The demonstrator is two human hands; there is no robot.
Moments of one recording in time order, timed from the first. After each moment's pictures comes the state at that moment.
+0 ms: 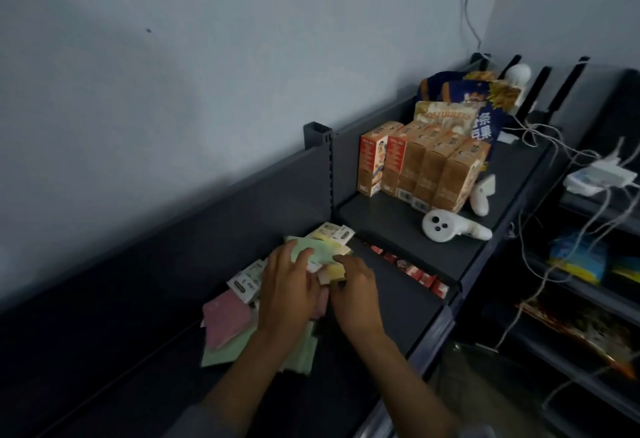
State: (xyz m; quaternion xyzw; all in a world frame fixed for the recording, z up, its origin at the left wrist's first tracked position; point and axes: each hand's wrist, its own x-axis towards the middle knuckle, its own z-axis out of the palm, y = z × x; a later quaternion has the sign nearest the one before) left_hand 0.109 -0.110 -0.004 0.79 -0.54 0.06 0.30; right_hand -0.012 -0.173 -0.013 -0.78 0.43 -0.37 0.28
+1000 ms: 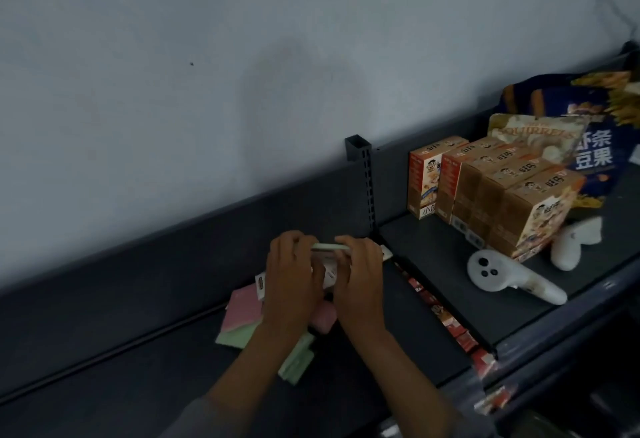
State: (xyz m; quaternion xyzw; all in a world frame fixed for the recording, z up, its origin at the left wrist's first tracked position) left_hand 0.075 -0.130 0.050 0.83 -0.42 0.22 0.29; right_hand -0.008 -0.212 0.030 -0.76 0.21 -0.50 0.36
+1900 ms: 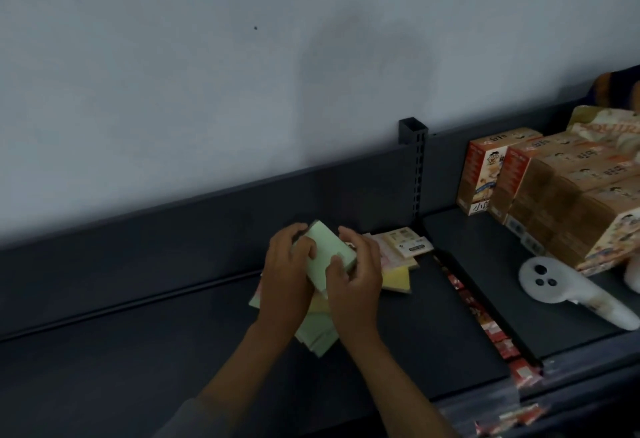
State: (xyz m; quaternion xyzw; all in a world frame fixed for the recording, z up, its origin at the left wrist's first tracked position) left_hand 0.080 -0.060 0.042 0.84 -0.37 0.22 0.34; right_hand 0.001 -0.148 0.042 -0.66 0.19 -0.43 0.58
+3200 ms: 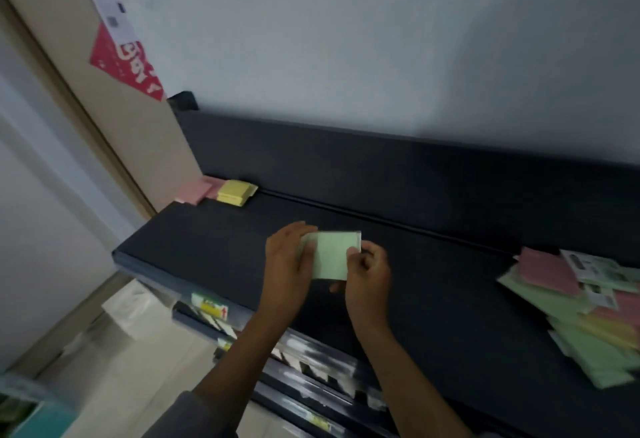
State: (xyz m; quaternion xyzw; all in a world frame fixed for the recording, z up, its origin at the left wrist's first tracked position) left_hand 0.089 0.357 0.016 0.88 -0.06 0.25 0.41; right_hand 0.077 0.223 0.021 -0.64 0.13 -0.10 0.75
